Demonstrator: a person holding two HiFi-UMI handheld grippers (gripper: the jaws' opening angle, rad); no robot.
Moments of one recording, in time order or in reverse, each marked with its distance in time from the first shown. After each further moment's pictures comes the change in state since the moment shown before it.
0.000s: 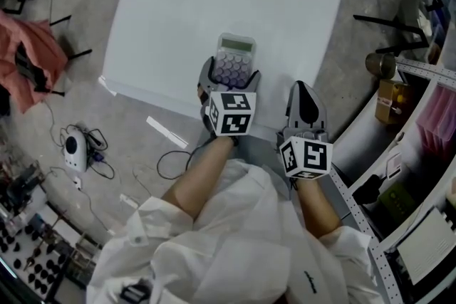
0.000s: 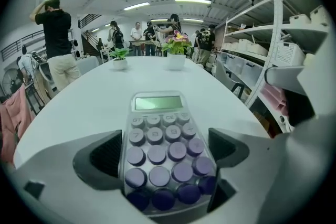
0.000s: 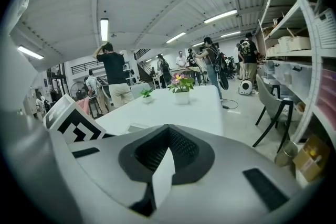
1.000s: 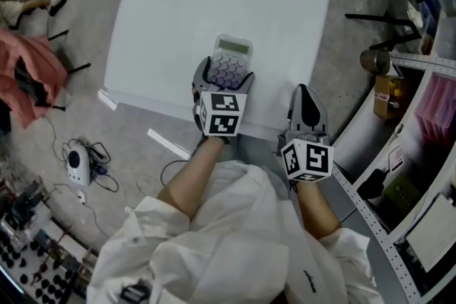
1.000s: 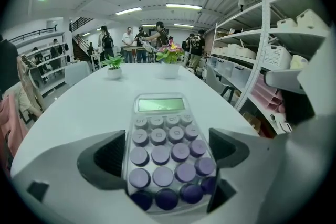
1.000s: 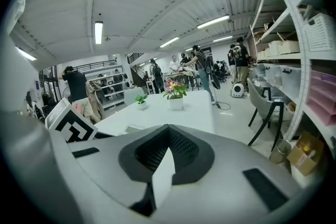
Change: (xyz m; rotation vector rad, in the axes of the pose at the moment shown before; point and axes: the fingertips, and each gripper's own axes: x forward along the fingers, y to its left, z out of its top) left arm -0.009 0.008 0.015 0.062 -0.044 -0.090; right arm -0.018 -0.005 0.012 0.030 -0.043 -0.078
